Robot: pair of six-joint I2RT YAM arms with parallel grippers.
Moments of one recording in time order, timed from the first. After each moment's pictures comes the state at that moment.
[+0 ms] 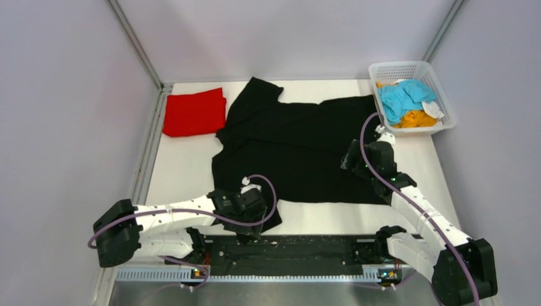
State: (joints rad) left arm -1.10 1.13 0.59 -0.75 -0.07 -0.85; right arm 0.26 0.97 0.52 -0.22 0.15 0.53
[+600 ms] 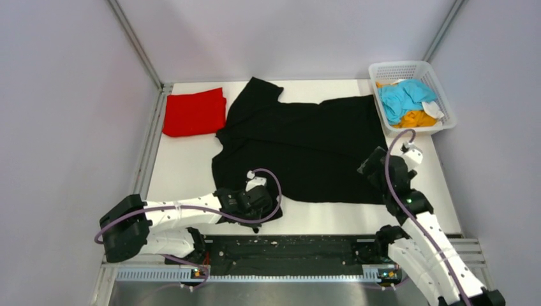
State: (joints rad) left arm -1.10 1.23 0.59 -0.57 -0.16 -0.88; right arm 0.26 0.68 0.50 -0.47 0.41 0.69
